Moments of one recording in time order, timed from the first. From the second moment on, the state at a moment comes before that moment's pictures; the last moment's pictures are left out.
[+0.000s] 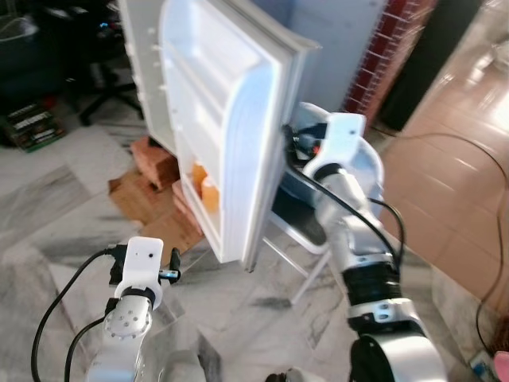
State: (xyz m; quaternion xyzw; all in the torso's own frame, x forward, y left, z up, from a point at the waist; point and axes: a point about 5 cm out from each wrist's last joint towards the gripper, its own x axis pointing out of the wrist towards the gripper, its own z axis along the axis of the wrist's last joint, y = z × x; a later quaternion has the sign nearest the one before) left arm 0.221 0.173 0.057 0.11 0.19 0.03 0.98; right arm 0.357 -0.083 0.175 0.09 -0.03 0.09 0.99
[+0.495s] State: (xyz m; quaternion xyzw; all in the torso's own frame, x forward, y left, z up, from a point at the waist) left arm 0.227 0.165 0.058 0.11 0.18 0.01 0.98; right arm 0.256 -0.014 0.242 0.33 -0.05 0.65 0.68
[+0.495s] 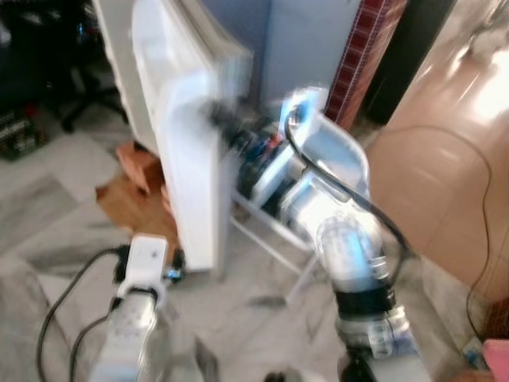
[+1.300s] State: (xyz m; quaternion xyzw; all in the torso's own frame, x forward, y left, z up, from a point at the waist) left arm 0.252 0.195 0.064 0.16 0.15 0.04 0.98; right arm 0.242 -0.147 0.112 0.08 0.15 0.47 0.87
